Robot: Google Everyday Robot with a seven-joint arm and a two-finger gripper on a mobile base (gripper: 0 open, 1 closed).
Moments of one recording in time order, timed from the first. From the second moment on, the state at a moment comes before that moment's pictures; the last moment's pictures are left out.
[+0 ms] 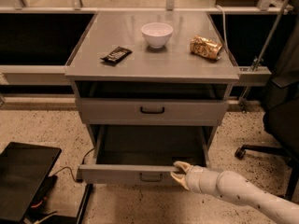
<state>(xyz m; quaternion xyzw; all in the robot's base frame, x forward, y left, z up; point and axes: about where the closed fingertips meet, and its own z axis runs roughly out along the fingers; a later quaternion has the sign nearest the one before) 0.540 -0.129 0.440 -0.47 0.76 0.14 0.43</state>
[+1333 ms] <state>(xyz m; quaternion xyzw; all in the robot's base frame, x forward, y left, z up) 0.511 -0.128 0.443 -0.46 0.75 0.16 0.44</state>
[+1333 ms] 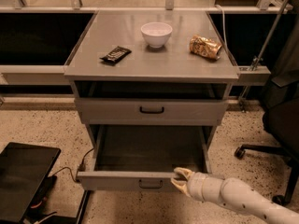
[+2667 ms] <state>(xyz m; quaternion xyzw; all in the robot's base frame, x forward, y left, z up) 0.481 -0.116 0.443 -0.47 0.75 0.18 0.44</state>
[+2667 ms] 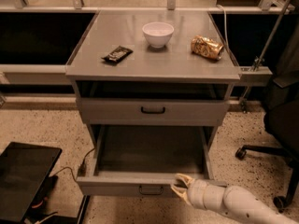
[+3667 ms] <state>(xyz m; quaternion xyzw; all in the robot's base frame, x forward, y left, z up) 0.478 -0.114 0.446 -0.47 0.74 0.19 0.44</state>
